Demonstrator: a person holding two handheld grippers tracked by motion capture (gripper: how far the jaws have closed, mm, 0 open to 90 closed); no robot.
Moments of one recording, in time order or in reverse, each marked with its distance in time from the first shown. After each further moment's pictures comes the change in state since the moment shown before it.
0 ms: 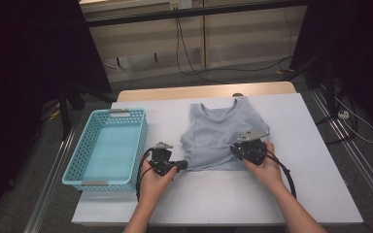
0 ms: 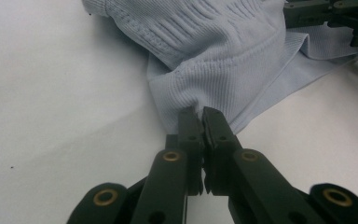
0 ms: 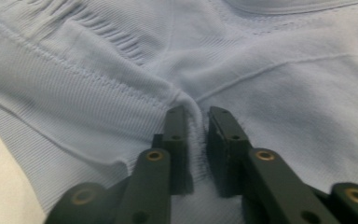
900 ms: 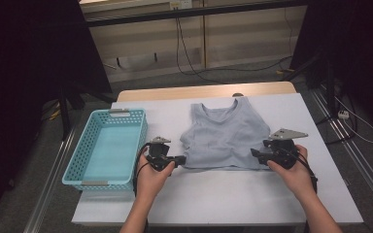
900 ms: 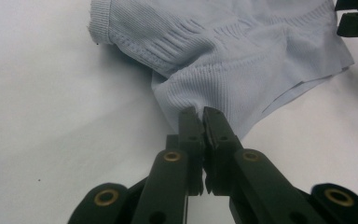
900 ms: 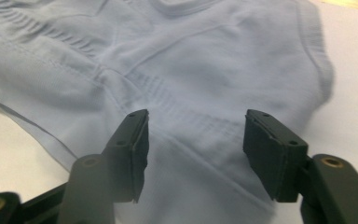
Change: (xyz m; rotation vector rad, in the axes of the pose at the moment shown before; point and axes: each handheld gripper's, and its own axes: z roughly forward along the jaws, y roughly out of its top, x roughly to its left) left arm -0.002 0.017 -0.017 -0.009 0.000 0.005; right arm -0.033 -0.023 -0.068 -0.035 -0.054 0.191
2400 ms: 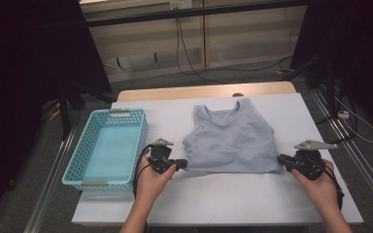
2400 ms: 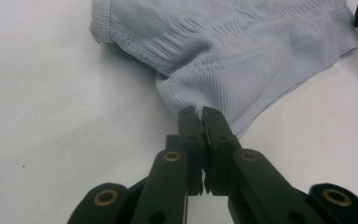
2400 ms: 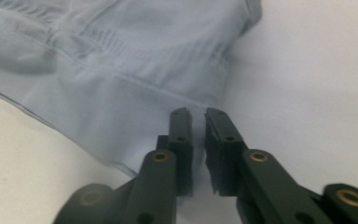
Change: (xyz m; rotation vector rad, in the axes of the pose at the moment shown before) left arm -0.009 -0.003 -0.002 0.045 -0.006 0.021; right arm -0.026 -0.037 -0.040 0.052 -0.035 0.114
